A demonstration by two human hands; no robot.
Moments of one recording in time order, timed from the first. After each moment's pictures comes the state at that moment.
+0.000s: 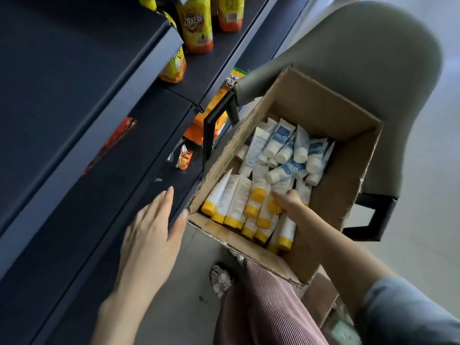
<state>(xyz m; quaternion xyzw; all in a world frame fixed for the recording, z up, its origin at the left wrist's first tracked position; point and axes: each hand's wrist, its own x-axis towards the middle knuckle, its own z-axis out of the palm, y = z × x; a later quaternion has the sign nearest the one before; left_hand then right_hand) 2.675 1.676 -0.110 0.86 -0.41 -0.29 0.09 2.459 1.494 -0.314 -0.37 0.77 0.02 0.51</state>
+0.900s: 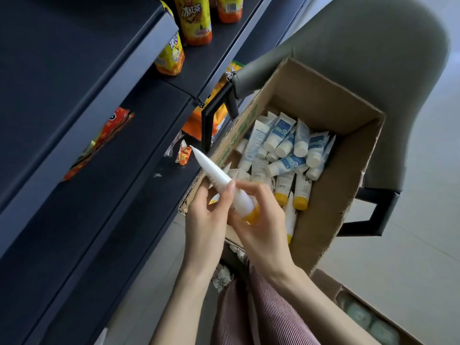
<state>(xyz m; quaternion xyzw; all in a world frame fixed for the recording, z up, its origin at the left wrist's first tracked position) 2.602 1.636 -0.118 0.71 -0.16 -0.47 0.50 2.510 1.604 -0.138 -0.67 0.48 -0.31 0.48</state>
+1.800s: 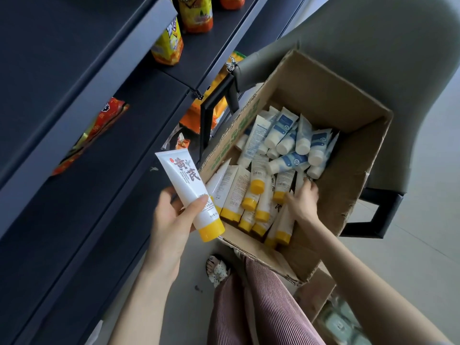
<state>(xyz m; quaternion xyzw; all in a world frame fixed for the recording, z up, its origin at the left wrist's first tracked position) 2.644 1.655 -0.145 0.70 -0.06 -0.50 0.52 2.433 1.515 -0.278 -0.56 0.73 0.02 0.38</state>
